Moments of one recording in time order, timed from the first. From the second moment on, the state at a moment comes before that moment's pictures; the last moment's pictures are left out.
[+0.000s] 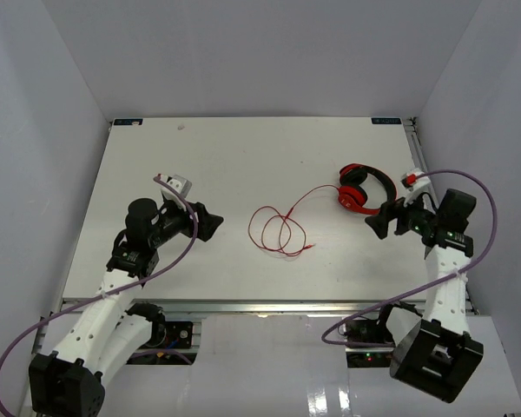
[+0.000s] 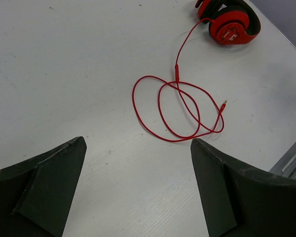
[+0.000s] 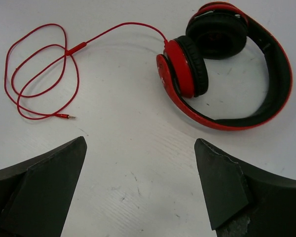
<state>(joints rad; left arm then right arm) -0.26 0.79 0.56 -0.03 0.43 -0.13 -0.34 0.95 0.71 -0.45 -0.83 -0.46</state>
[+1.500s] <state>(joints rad) -0.26 0.82 0.56 -0.03 0.44 -0.12 -0.18 1.98 1.33 -0.34 -0.03 0.00</state>
